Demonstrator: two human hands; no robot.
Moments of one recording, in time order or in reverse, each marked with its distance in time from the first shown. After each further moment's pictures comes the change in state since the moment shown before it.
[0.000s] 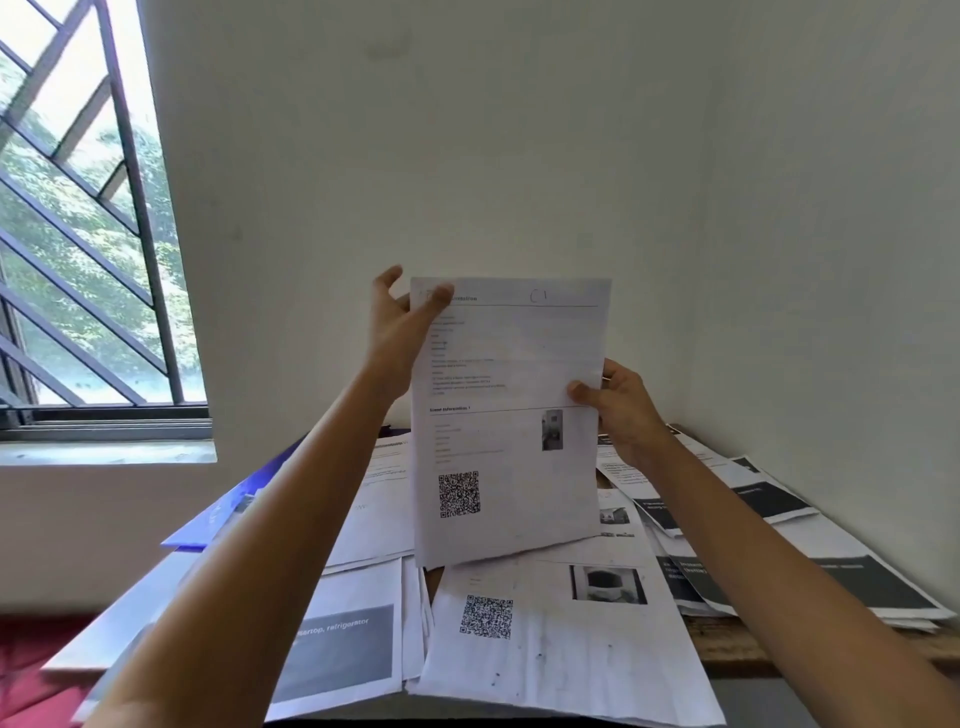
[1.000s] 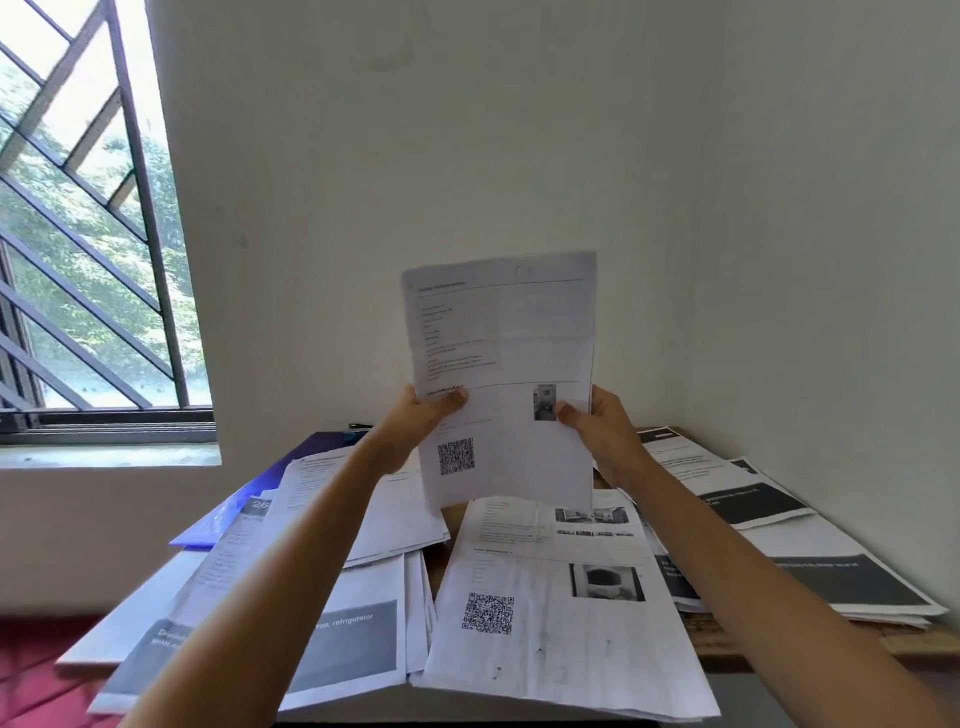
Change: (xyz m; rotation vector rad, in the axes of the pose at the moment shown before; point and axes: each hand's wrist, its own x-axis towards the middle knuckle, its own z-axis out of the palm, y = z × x) left_hand -0.040 -0.059 -0.022 0.144 -0.345 -0.177; right_hand -0.006 0.025 0.012 -0.153 0.023 0.058
